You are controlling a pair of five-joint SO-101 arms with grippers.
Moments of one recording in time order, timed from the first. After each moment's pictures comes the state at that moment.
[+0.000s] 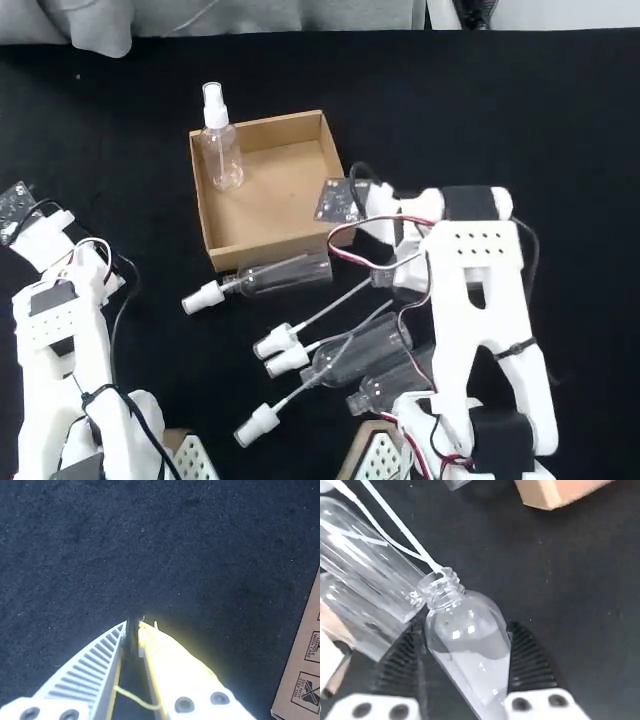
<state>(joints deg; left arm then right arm) -29.7 -38.7 65.1 33.8 12.4 -2.2 -22.4 26.8 86.2 70.4</state>
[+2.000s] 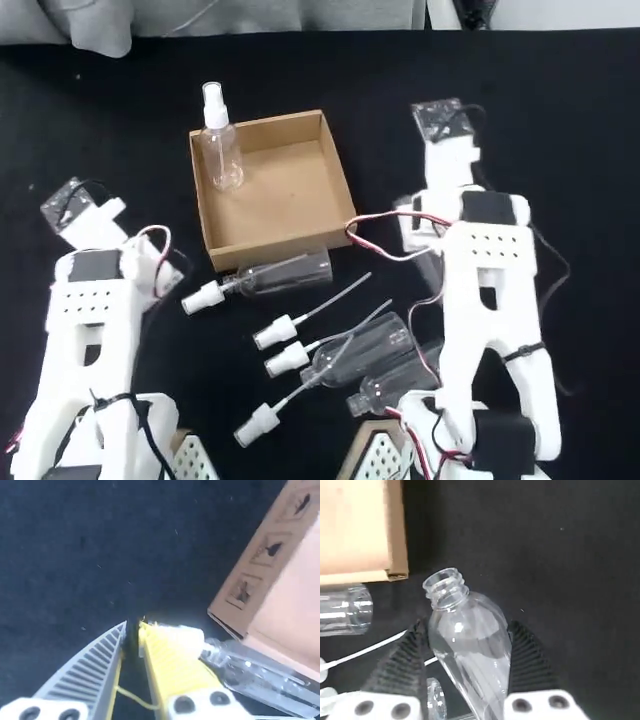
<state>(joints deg) -9.5 -39.7 52.6 65.1 36.5 3.9 -22.3 31.7 67.9 13.6</state>
